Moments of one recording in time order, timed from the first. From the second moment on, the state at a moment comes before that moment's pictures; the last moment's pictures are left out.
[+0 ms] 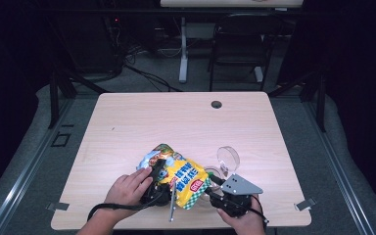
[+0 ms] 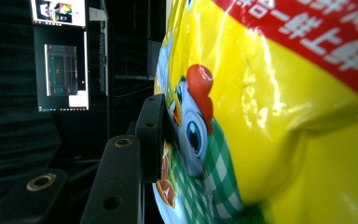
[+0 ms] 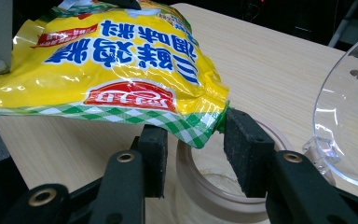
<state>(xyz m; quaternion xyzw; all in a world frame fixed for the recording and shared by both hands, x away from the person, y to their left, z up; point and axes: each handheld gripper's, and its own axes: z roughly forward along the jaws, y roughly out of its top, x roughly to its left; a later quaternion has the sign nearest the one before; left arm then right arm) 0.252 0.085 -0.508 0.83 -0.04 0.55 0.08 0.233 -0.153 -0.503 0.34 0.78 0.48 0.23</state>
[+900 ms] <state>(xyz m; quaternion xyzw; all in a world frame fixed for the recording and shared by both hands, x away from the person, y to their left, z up) 0.252 0.079 -0.501 0.83 -0.06 0.56 0.04 0.236 -0.156 -0.506 0.35 0.77 0.48 0.22</state>
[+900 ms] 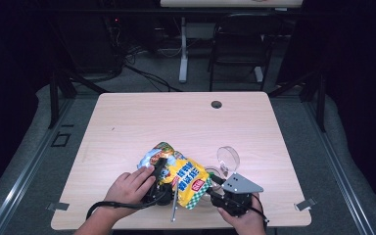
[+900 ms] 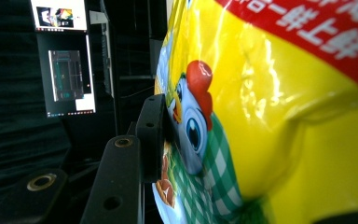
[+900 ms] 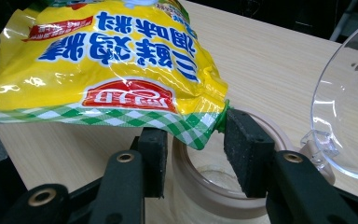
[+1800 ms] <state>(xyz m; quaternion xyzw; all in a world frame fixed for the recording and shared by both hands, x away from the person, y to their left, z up) 0.250 0.076 -0.497 0.82 -0.08 0.56 0.03 0.238 -0.156 -0.508 0.35 0.78 0.48 0.22</state>
